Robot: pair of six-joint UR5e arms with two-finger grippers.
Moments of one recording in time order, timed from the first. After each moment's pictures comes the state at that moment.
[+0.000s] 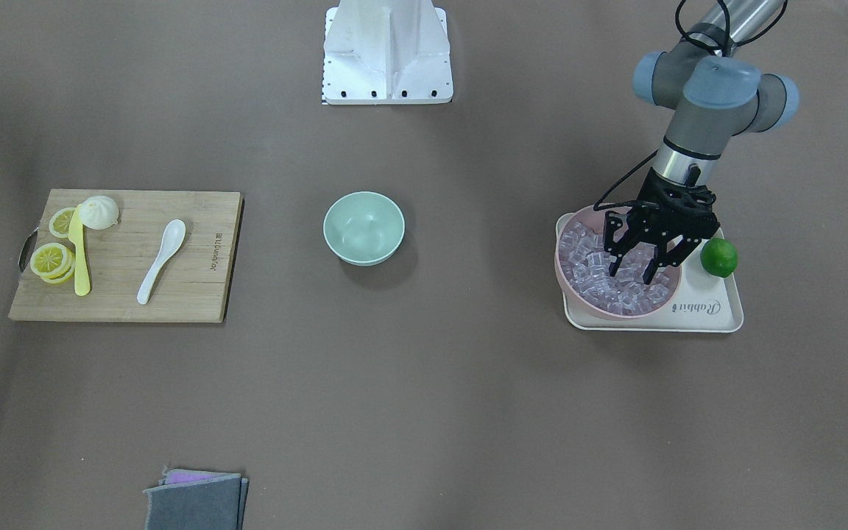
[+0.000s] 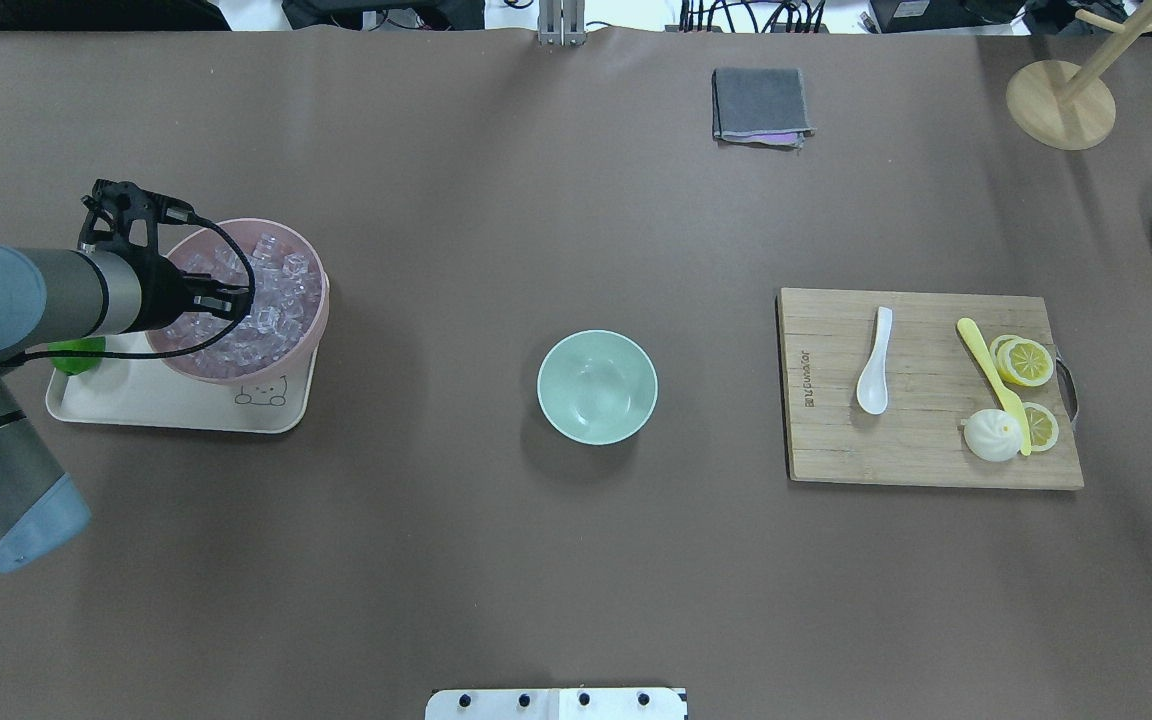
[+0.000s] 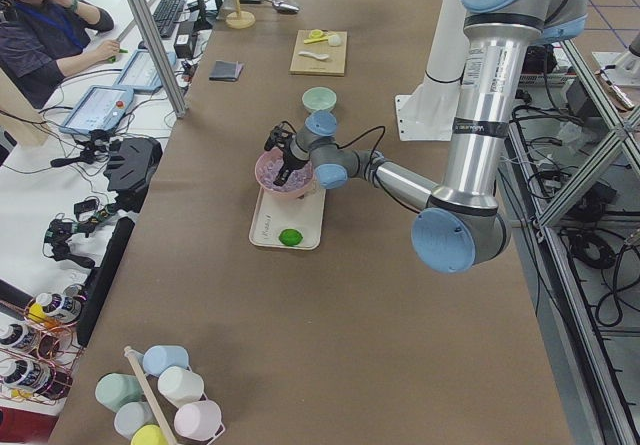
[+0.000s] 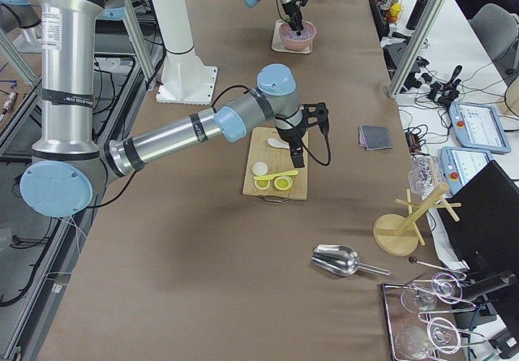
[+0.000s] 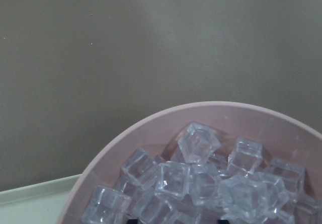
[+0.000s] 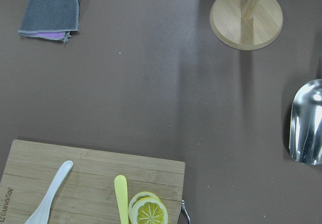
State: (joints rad) left arm -0.72 -1.72 -1.71 -2.30 -1.68 -0.84; right arm 1.35 -1.65 2.04 -1.35 2.27 0.49
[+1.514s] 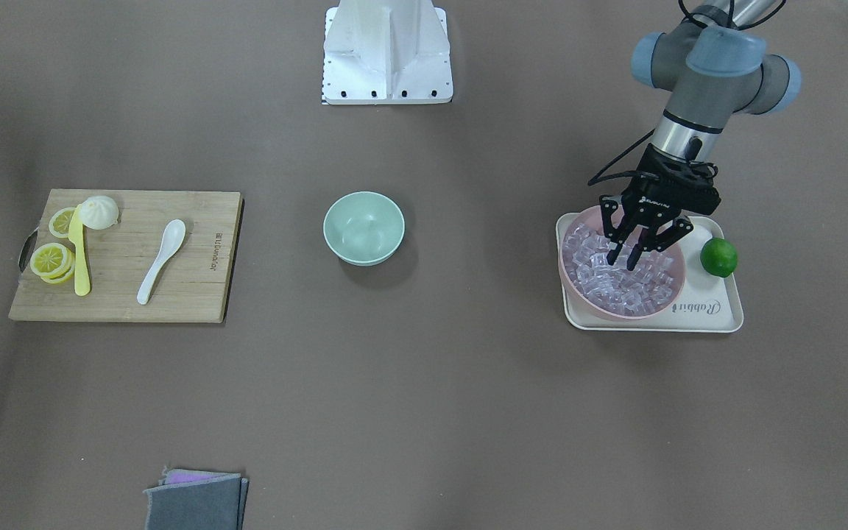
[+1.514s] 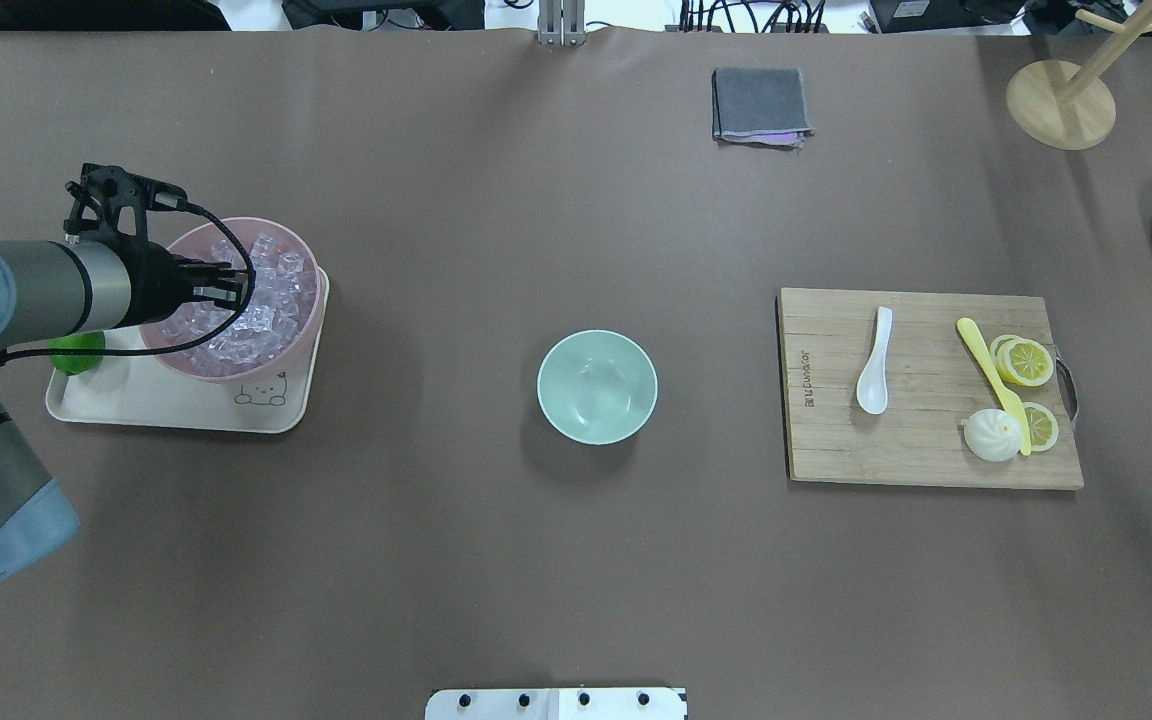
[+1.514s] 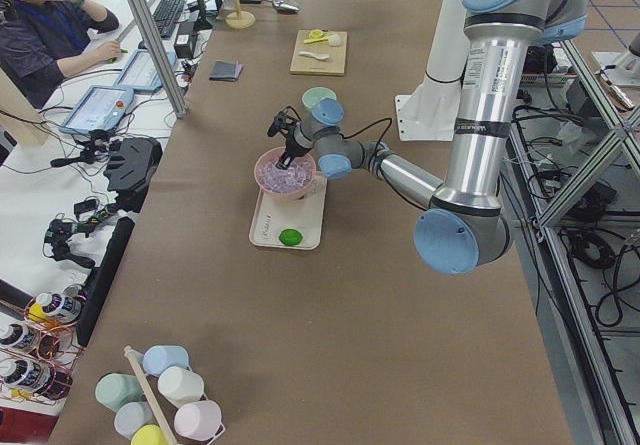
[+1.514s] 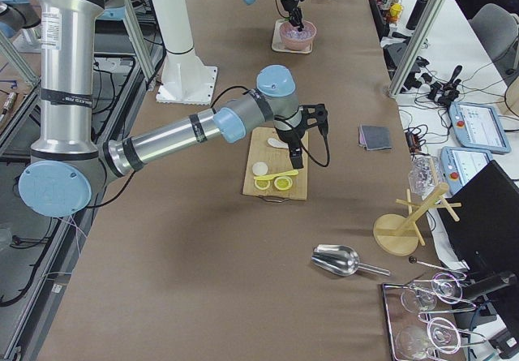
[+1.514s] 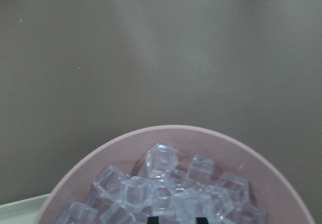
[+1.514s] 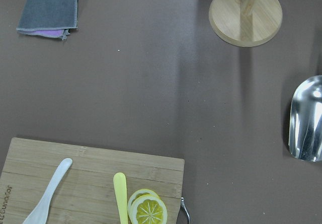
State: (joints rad) left arm -0.73 -1.71 -1.83 -2.30 -1.69 -0.86; right arm 1.35 -1.66 2.04 -1.35 2.27 0.49
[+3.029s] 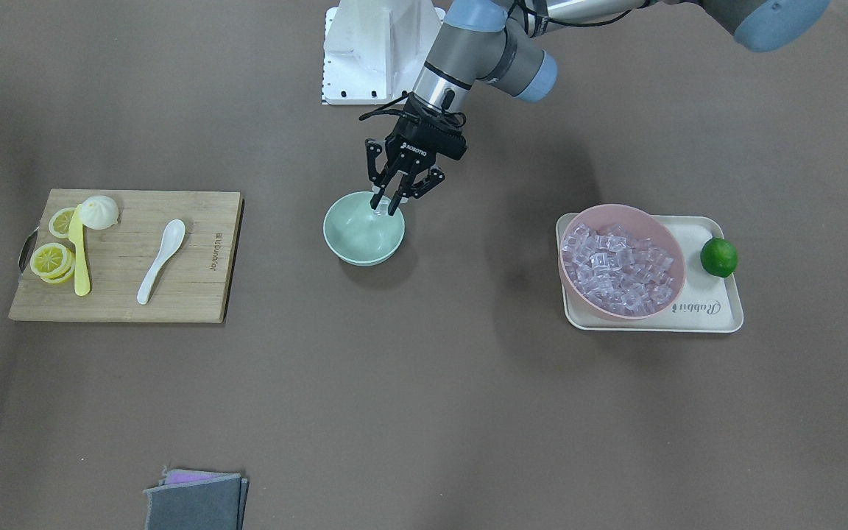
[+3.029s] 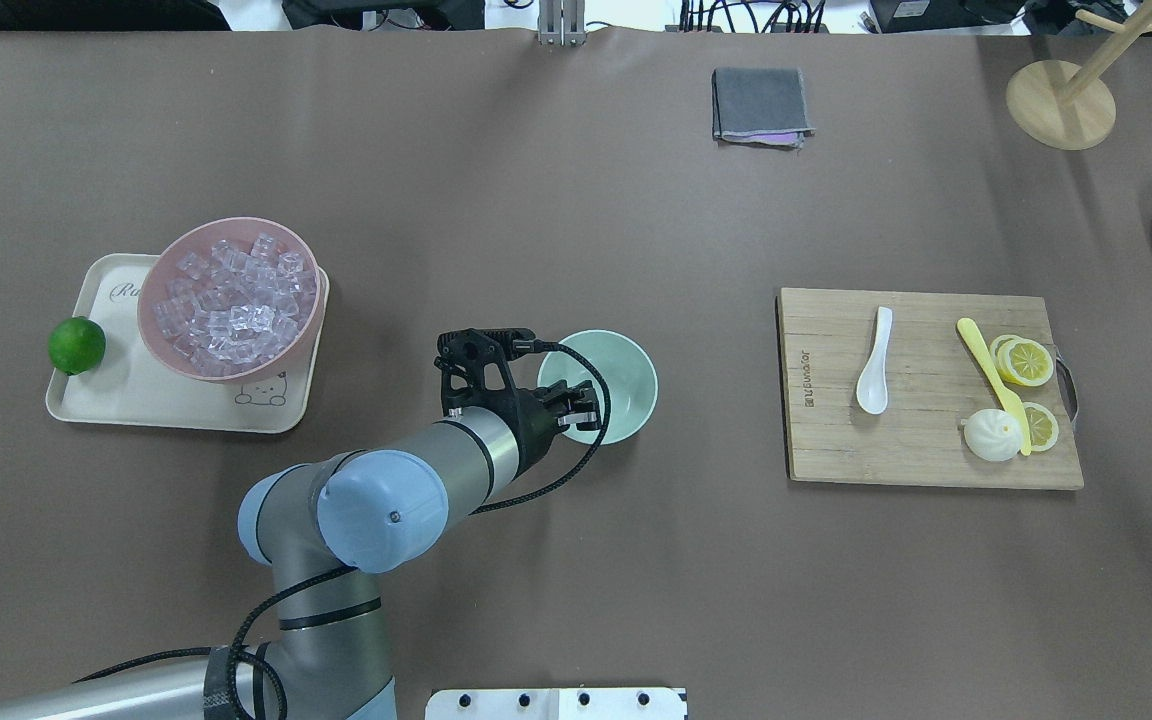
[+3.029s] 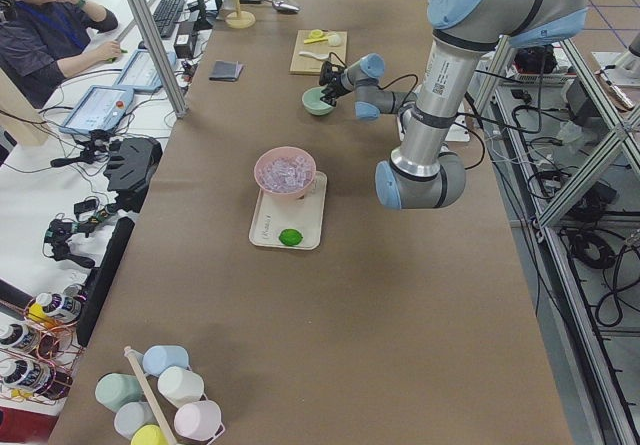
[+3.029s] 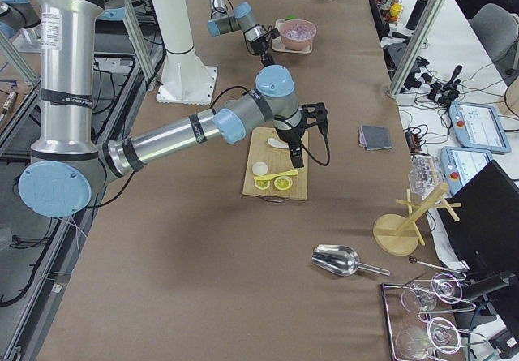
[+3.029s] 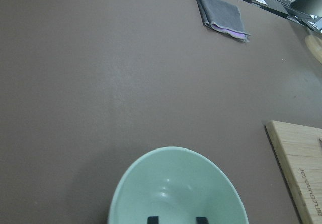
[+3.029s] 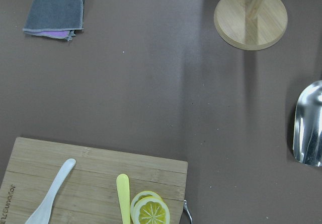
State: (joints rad) left arm -0.28 -2.18 -1.60 -2.30 -1.27 -1.33; right arm 1.35 -1.66 2.04 -1.33 2.27 0.49
